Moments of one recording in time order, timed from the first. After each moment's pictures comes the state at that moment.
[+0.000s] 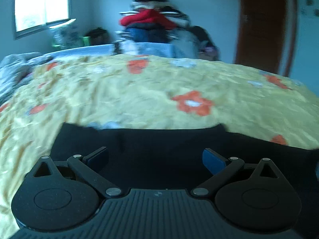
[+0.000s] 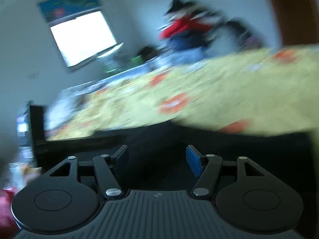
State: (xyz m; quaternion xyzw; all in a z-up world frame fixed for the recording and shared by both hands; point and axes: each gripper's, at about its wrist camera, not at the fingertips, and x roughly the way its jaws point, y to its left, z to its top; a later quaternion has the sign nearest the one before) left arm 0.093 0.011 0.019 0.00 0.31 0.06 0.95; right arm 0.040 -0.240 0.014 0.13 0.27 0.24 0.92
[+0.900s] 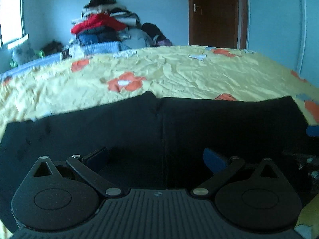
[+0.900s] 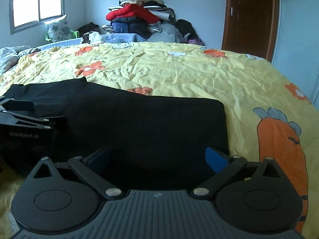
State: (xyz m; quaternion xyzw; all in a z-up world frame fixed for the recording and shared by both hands) left arm 0.075 -0.048 -0.036 0.04 0.30 -0.06 0.95; right arm 0.013 -0.259 -0.037 -0.02 0.31 0.07 0.95
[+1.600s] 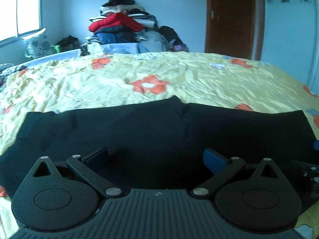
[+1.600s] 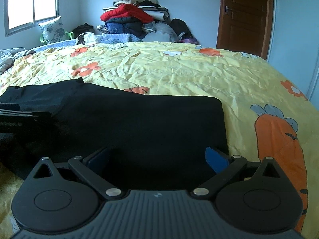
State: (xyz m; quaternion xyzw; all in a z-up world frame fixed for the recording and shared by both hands) left arm 0.063 -0.023 -0.022 0.03 0.29 -0.01 0.96; right arm 0.009 -0.259 -0.037 -0.01 0.31 0.05 0.95
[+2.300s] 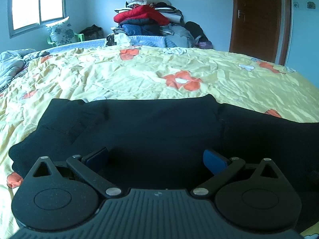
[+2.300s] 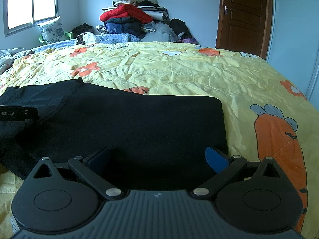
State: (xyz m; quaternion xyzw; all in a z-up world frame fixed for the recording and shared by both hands) left arm 0.066 0.001 -0.020 0.00 0.31 0.06 0.95; right arm 0.009 -0.258 -0.037 -0.01 0.31 0.05 0.95
